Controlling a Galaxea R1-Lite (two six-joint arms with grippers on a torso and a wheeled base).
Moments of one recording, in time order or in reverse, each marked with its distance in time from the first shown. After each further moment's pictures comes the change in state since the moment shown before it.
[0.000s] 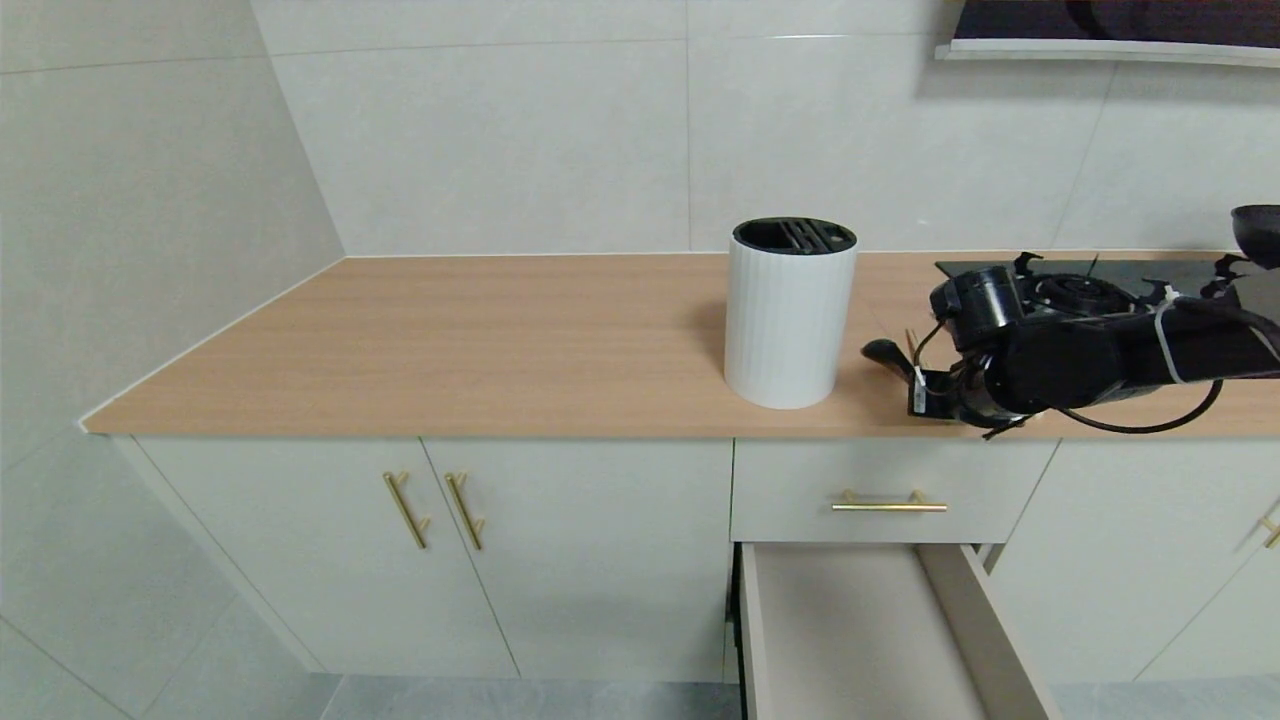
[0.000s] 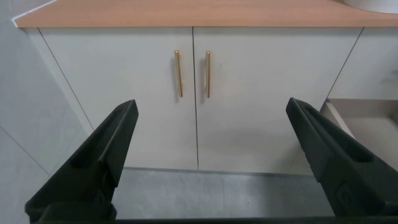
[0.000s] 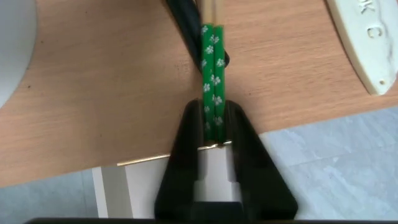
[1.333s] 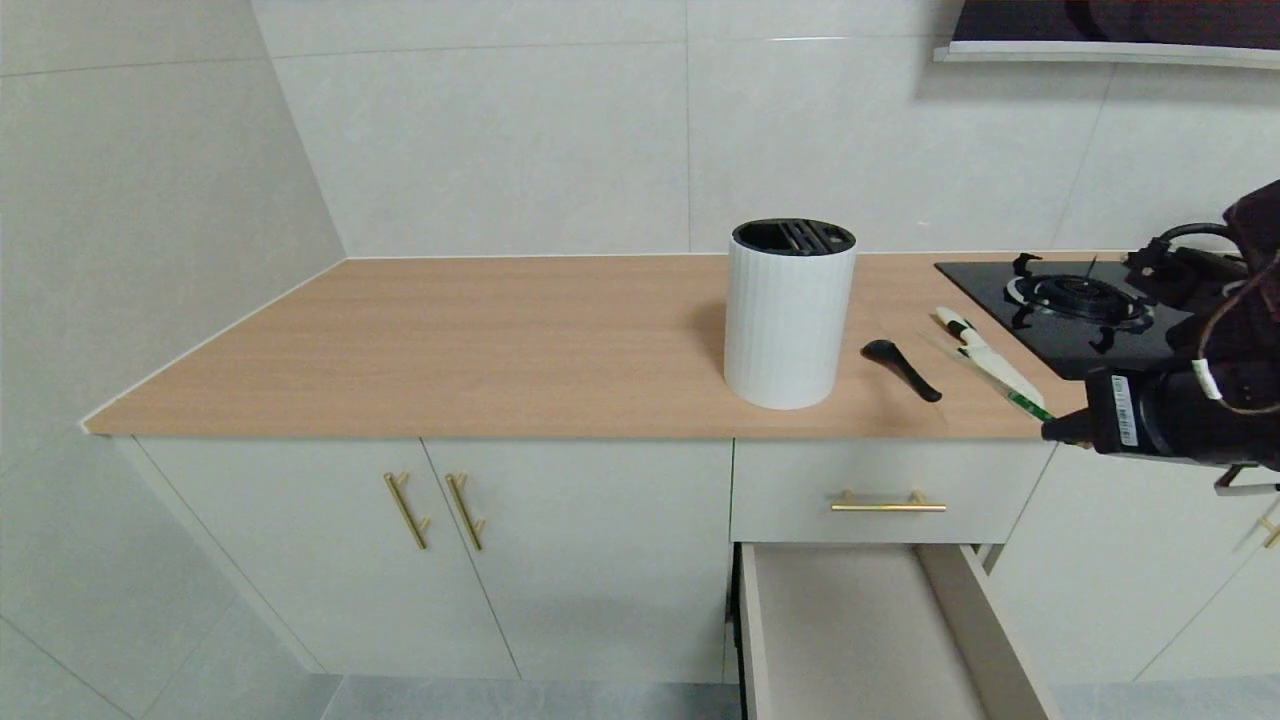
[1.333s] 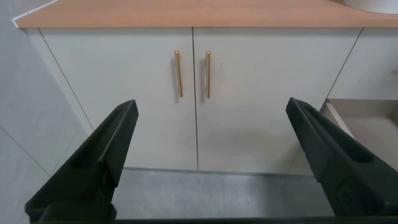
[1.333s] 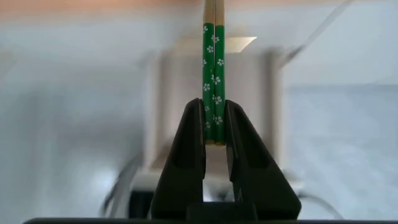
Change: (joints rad) left arm 0.000 0.000 0.000 0.000 0.000 0.000; right arm 0.057 -0.671 0.314 0.378 0.329 -0.007
